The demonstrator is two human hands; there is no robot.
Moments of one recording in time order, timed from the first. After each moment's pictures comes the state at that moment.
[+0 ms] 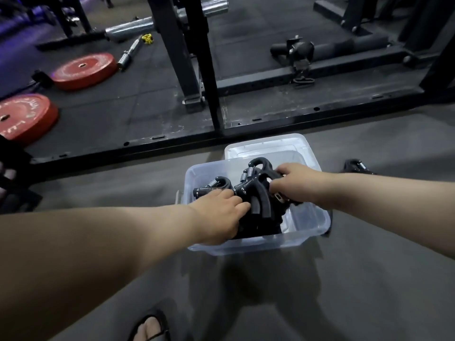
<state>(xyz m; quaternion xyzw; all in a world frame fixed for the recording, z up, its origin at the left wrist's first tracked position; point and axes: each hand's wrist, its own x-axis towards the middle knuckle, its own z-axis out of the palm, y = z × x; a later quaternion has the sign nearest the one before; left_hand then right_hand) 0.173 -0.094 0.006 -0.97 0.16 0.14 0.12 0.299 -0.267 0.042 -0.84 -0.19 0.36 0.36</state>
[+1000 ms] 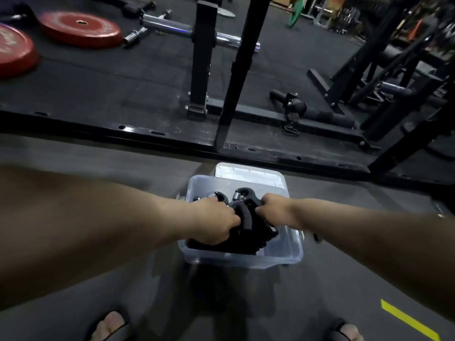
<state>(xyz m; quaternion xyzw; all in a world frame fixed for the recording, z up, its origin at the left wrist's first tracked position) 0.160 -0.071 0.039 -0.98 0.12 0.13 0.00 0.269 -0.210 0.086 -0.90 -0.22 0.35 0.10</state>
